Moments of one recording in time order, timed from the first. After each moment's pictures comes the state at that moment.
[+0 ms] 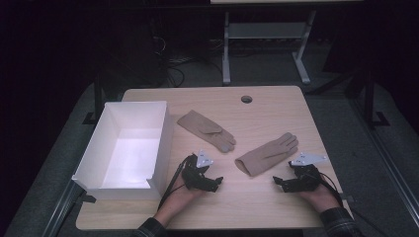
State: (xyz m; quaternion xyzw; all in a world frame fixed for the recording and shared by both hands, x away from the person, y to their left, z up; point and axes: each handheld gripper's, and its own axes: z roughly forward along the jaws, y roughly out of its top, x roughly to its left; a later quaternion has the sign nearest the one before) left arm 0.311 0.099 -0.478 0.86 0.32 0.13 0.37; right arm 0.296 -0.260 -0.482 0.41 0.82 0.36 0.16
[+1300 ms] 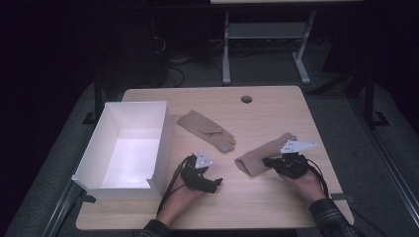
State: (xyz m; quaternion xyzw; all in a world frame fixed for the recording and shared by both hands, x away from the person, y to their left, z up) left arm 0.311 0.100 -0.478 0.87 0.31 0.13 0.37; right arm 0.324 -0.226 -0.454 0.35 0.83 0.43 0.10
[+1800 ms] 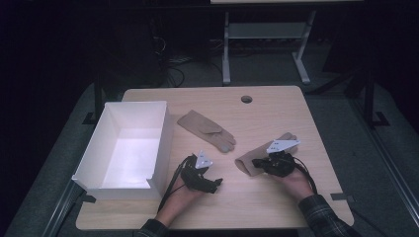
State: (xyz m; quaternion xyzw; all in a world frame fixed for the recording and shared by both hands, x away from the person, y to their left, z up) left arm 0.310 0.100 -0.479 0.87 0.31 0.13 0.37; right arm 0.335 -0.195 -0.463 0.33 0.85 0.41 0.08
